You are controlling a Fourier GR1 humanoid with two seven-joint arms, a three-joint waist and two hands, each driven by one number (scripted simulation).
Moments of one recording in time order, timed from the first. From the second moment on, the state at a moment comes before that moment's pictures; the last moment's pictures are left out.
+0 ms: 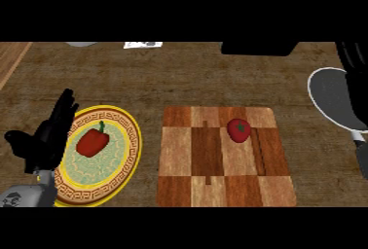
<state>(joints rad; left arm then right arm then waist) -0.10 0.30 -0.01 -1.47 0.14 0.13 0.03 -0.39 -0.49 0.02 -1.69 -0.47 -0.16 0.01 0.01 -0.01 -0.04</state>
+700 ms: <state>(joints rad) -0.12 0.16 -0.19 -1.54 0.12 0.08 -0.09 -0.47 -0.61 0.16 -1.35 -0.54 0.62 -0.25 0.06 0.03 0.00</state>
